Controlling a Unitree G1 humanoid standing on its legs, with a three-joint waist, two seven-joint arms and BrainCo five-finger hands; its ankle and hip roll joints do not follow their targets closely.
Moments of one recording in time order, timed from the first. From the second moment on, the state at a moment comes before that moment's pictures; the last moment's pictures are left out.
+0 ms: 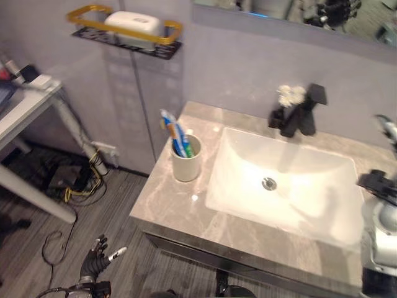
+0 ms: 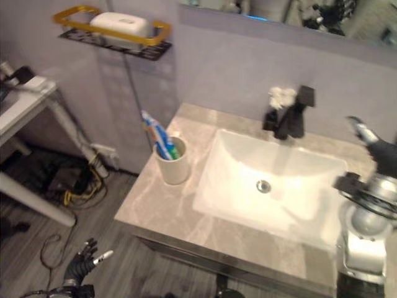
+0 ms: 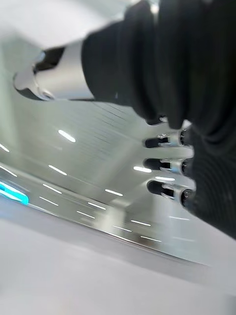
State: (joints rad) left arm 0.44 0.39 0.06 0.26 -0.35 -0.06 0.06; right arm 0.06 -0.47 -0.60 -0.31 0.12 -0.24 -0.43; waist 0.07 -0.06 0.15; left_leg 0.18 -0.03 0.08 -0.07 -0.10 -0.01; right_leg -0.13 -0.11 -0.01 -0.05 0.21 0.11
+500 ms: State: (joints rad) left arm 0.48 0.38 0.05 0.31 -0.31 -0.07 0.08; right arm 0.25 -0.34 -0.78 0.21 0.03 -0.31 -0.80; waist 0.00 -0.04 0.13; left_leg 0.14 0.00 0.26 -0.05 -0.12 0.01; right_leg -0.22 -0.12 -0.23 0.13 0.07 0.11
